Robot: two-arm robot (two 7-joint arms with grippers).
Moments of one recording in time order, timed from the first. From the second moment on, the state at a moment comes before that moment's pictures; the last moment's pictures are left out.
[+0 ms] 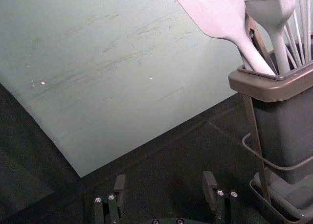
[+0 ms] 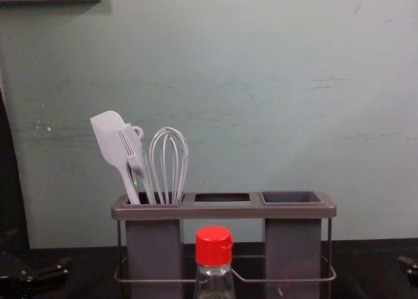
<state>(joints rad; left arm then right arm) -0.20 0.60 0.45 -1.41 -0.25 -0.12 0.03 0.20 0.60 -0.45 -1.41 0.25 -0.12 -0.03</state>
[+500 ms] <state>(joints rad) -0.20 0.60 0.45 -1.41 -0.25 -0.12 0.03 0.20 0.60 -0.45 -1.41 0.25 -0.12 -0.03</state>
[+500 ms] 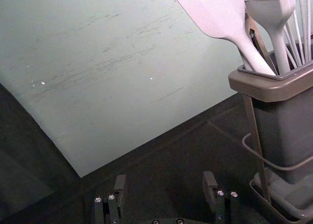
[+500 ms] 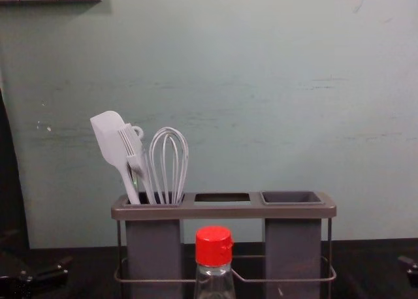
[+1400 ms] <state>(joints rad) -0.20 0.60 0.45 -1.41 -0.25 -0.12 0.03 0.20 0.60 -0.45 -1.41 0.25 -0.12 -0.03</state>
